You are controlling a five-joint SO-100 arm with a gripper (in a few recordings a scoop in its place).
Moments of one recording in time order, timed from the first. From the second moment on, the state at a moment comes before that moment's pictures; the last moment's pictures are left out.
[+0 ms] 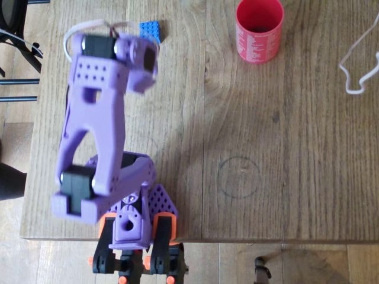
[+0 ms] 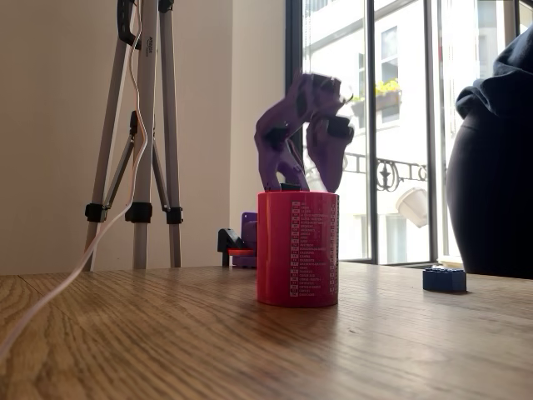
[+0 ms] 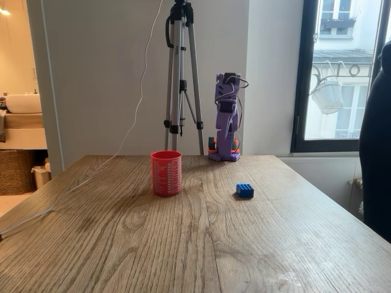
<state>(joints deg) 9.3 122.2 103.8 91.0 1.6</state>
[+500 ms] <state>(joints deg) -4.5 94.0 86.7 93.4 2.8</state>
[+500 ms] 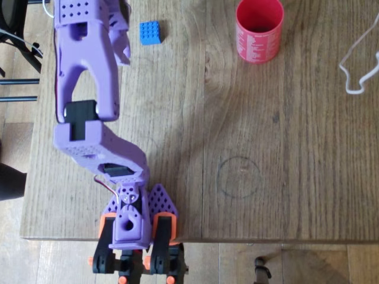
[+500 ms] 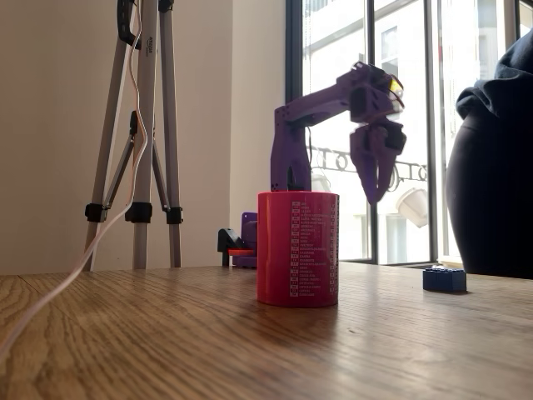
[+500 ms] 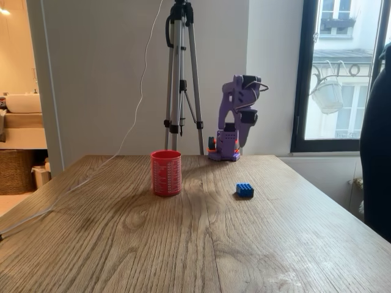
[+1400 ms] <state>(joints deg) -2.1 61.4 56.9 78.4 -5.6</state>
